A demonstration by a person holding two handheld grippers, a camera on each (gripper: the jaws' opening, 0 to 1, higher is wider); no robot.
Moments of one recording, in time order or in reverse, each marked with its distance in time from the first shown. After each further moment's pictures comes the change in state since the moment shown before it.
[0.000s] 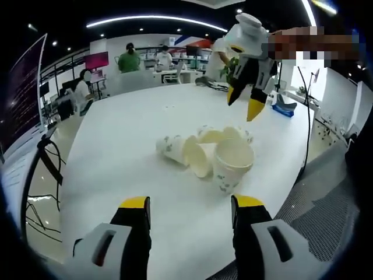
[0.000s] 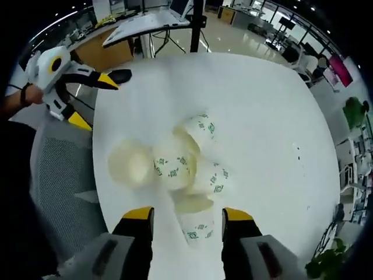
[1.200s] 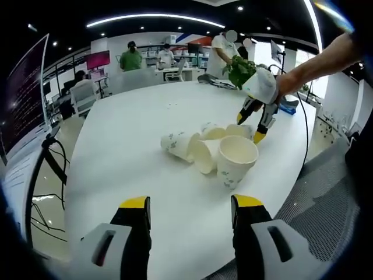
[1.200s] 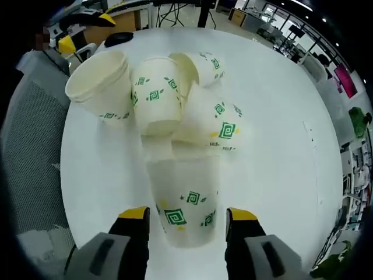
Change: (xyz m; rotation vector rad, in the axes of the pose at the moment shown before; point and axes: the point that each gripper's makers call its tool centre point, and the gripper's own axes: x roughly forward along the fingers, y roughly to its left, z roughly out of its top) left arm -0.005 0.008 -0.001 0.008 0.021 0.021; right arm 0.088 -0.023 -0.079 -0.105 0.016 -0.023
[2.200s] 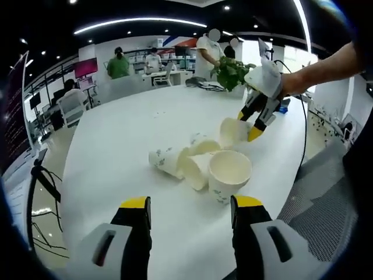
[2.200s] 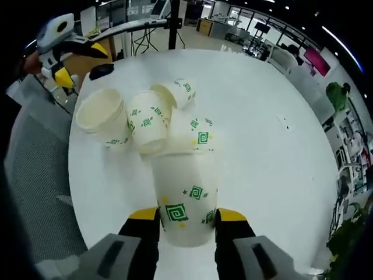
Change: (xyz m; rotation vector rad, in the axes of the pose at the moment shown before) left arm 0.017 -0.016 0.030 0.071 -0.019 -0.068; right arm -0.038 0.003 0.006 0.185 -0.154 -0.076
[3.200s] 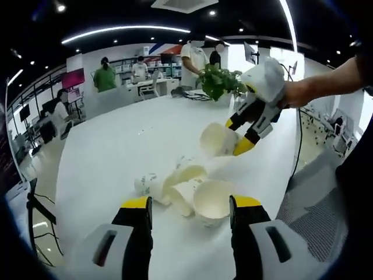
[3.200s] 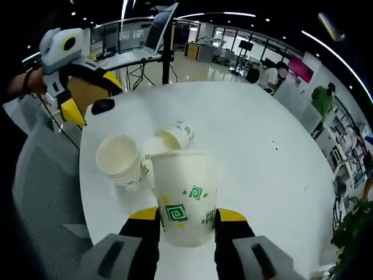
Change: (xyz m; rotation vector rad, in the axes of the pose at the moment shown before) left arm 0.016 -0.024 0.047 0.058 -0.051 -0.099; right arm -0.040 0.021 0.054 0.058 -0.215 -0.048
